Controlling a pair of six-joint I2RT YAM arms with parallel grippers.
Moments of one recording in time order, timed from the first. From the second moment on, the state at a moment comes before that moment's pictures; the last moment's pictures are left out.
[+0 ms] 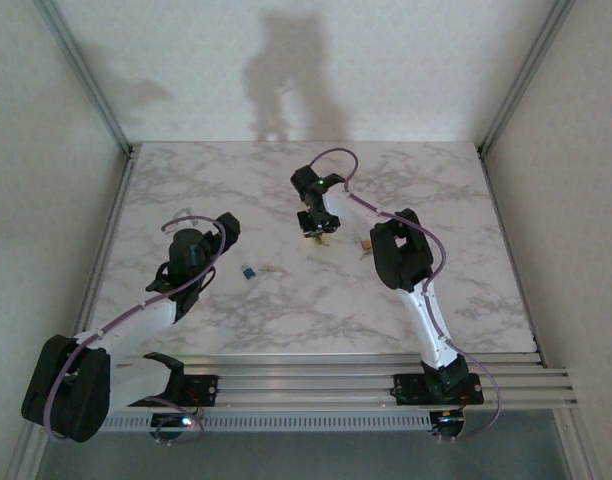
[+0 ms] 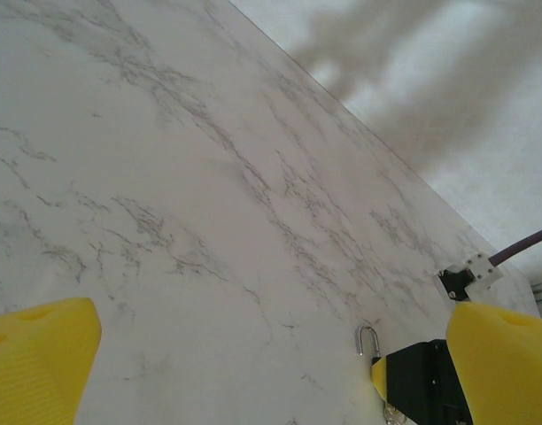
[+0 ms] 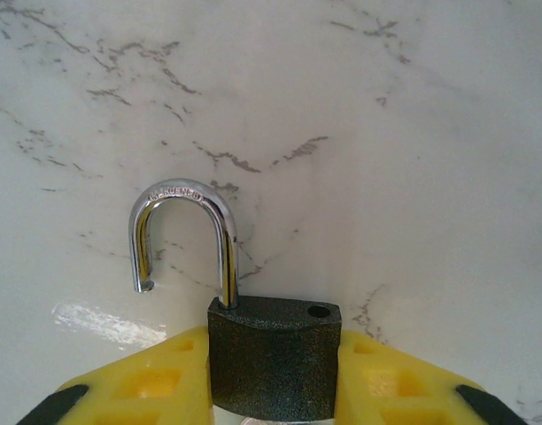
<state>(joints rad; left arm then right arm) -0.29 1.13 0.46 0.30 -0.20 -0.83 0.63 2.37 1.98 -0.95 0.06 0.29</state>
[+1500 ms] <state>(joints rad) -0.30 1.18 0.44 0.37 -0.05 -0.83 0.65 2.02 1.57 -0.81 -0.14 0.27</state>
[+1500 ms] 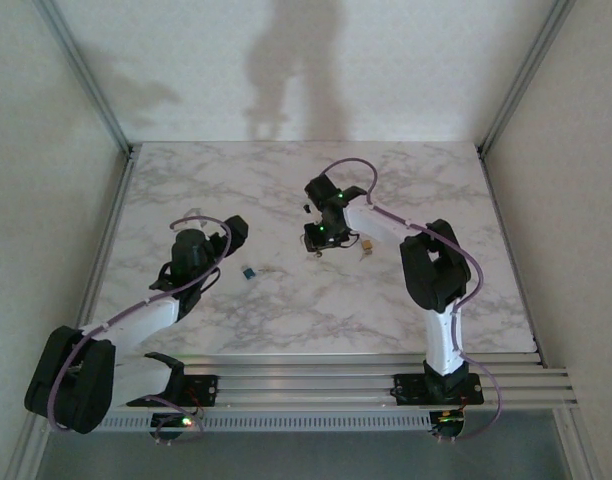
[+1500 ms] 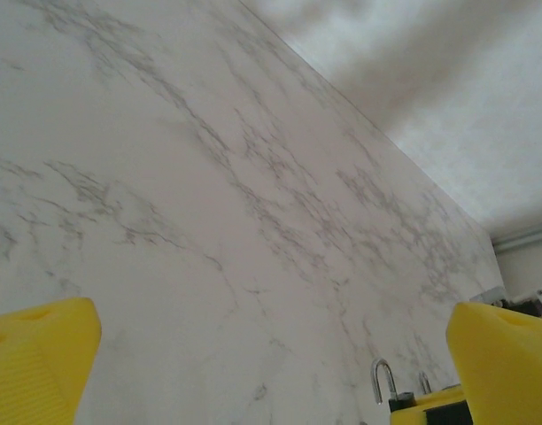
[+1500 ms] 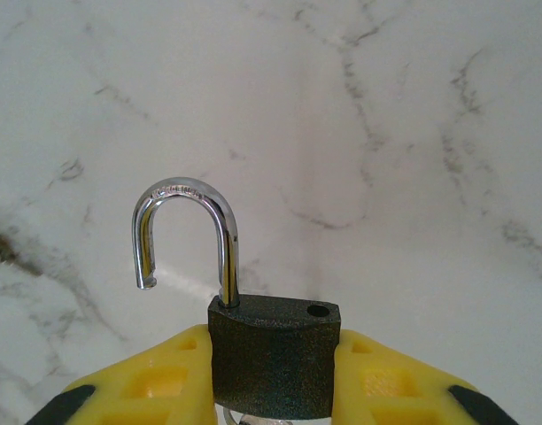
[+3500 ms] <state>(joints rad) -0.33 1.58 0.48 0.78 0.56 -1.03 0.80 1.88 1.45 -0.67 -0.26 0.23</state>
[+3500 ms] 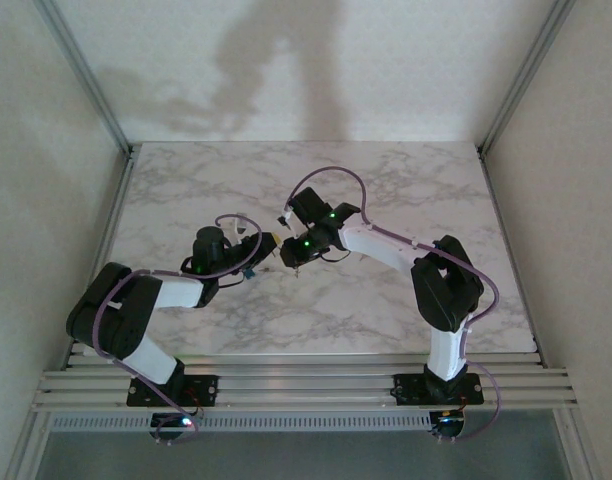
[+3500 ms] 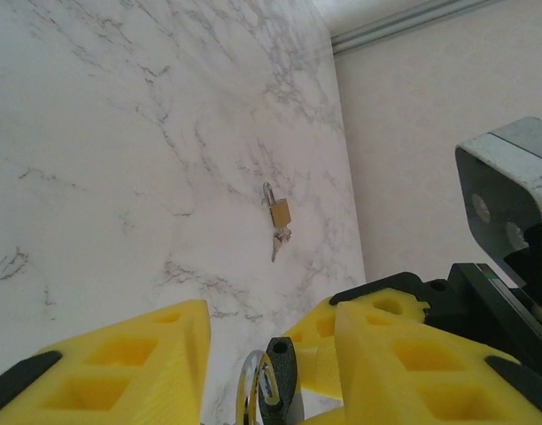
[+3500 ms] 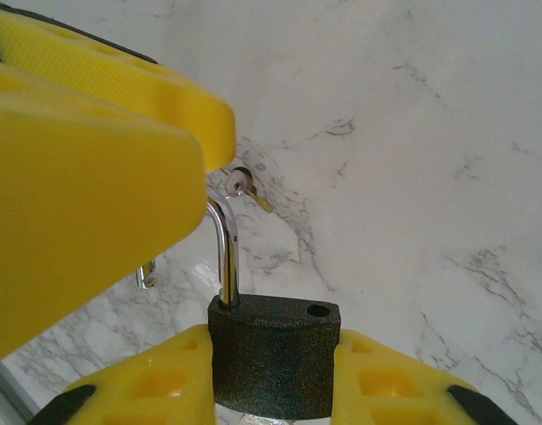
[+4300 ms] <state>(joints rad) -0.35 1.58 0.49 0.78 0.58 -1.02 0.80 1.87 1.45 -0.67 -0.26 0.25</state>
